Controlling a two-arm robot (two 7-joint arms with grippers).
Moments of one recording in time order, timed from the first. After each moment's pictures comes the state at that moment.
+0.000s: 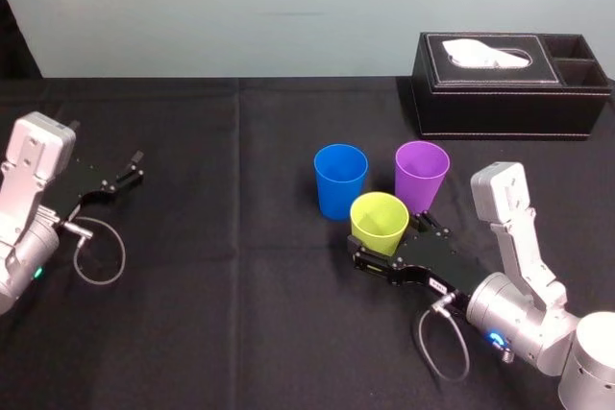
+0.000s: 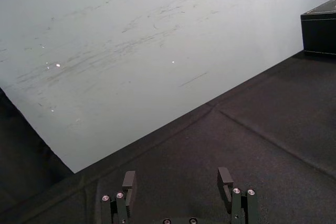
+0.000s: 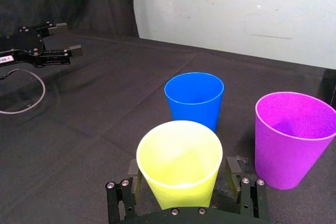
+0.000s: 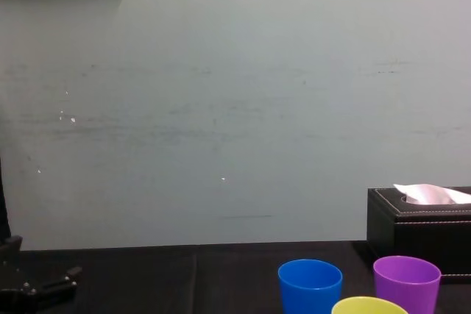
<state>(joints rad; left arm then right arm) -0.20 0.60 0.45 -1.41 -0.25 -0.12 0.03 0.01 0.42 -0.34 -1.60 0.35 0.10 0.31</state>
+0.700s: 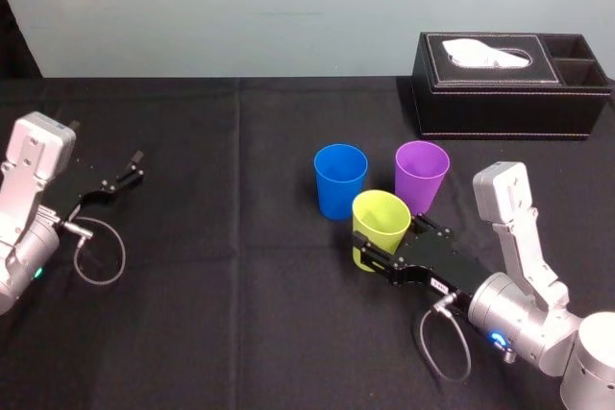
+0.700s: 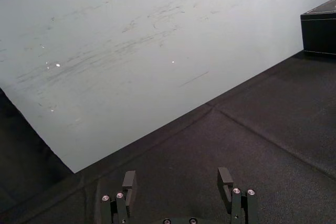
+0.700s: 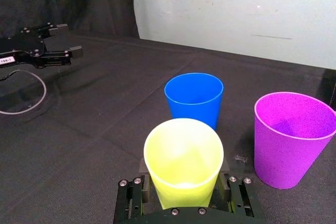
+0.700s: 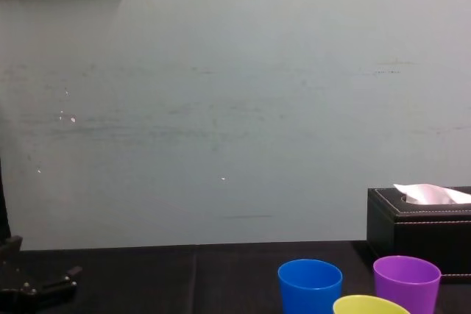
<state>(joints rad) -0.20 0.60 0.45 -1.41 -0.25 -0.12 0.03 0.01 0.42 -0.34 -1.60 0.36 0.10 0.31</state>
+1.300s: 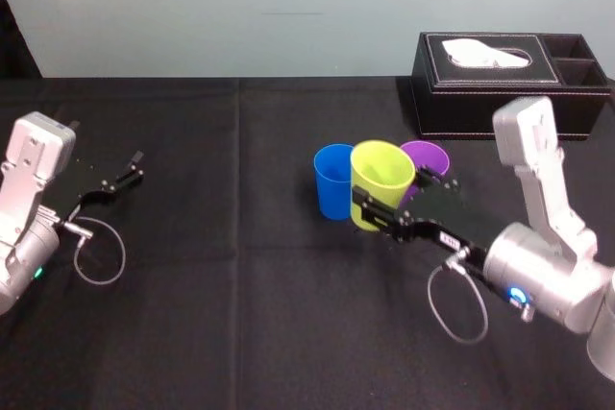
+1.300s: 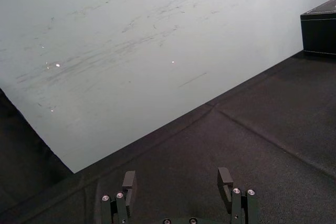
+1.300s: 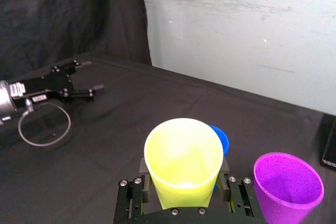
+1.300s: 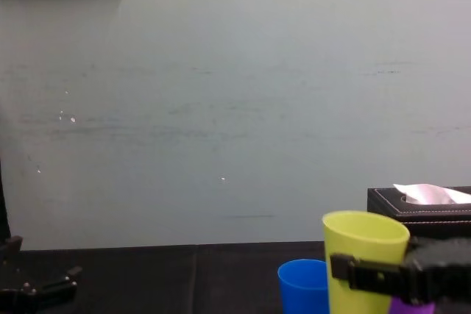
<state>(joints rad) -0.20 0.60 0.45 -1.41 -0.25 -0.12 0.03 0.03 0.46 -0.30 -1.80 0.40 0.26 0.33</state>
